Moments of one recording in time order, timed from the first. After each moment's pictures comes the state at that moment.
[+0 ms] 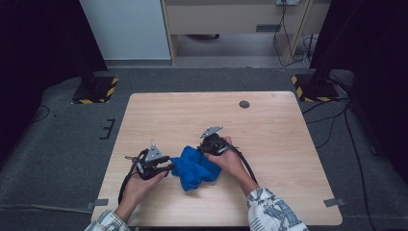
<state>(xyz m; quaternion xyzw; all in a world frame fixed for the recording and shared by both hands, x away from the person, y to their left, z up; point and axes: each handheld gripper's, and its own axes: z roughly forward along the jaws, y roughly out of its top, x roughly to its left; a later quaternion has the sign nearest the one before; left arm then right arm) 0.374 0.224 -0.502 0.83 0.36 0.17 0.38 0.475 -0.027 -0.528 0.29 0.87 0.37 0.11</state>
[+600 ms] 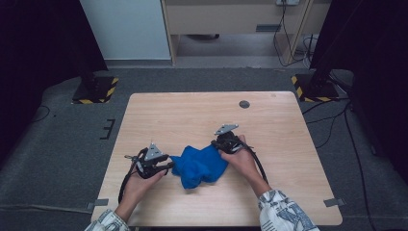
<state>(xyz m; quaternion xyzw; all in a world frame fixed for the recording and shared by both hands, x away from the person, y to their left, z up) 0.375 0.225 -0.501 0.83 0.36 0.17 0.38 0.473 -0.075 -0.516 0.32 0.86 0.37 0.14</state>
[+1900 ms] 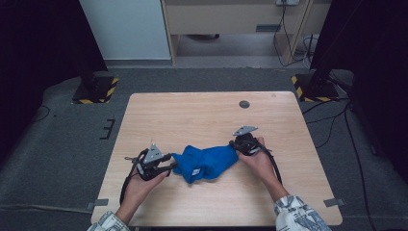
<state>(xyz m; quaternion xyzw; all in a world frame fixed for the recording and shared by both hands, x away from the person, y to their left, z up) 0.364 0.215 -0.487 0.82 0.34 0.18 0.42 0.466 -0.132 -0.515 0.36 0.85 0.35 0.18</state>
